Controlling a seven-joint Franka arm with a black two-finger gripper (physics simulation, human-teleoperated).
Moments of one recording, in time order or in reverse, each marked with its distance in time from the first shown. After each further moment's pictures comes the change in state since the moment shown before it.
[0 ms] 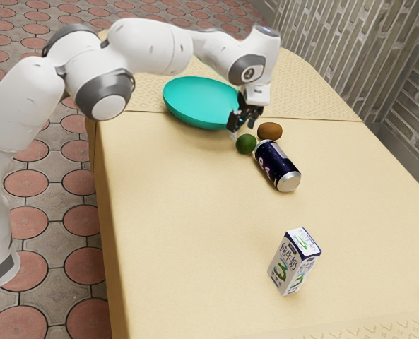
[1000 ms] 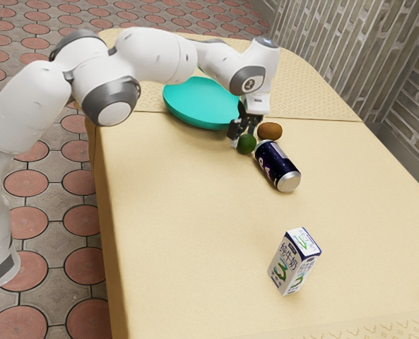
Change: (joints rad) arm 0.014 0.055 -0.009 0.004 -0.021 0.051 -0.002
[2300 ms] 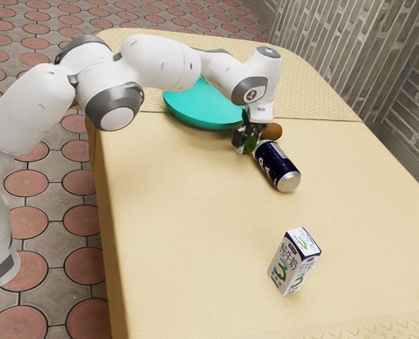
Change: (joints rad) arm 0.001 0.038 -0.027 0.002 -0.001 0.088 -0.002
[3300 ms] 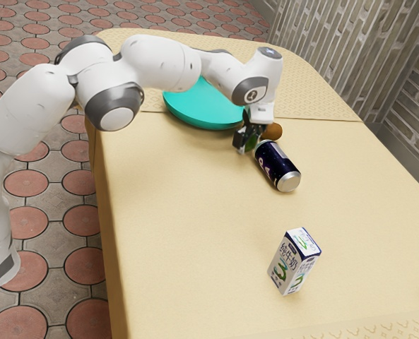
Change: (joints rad) arm -0.003 -0.007 -0.001 0.003 0.010 -0.018 0.001
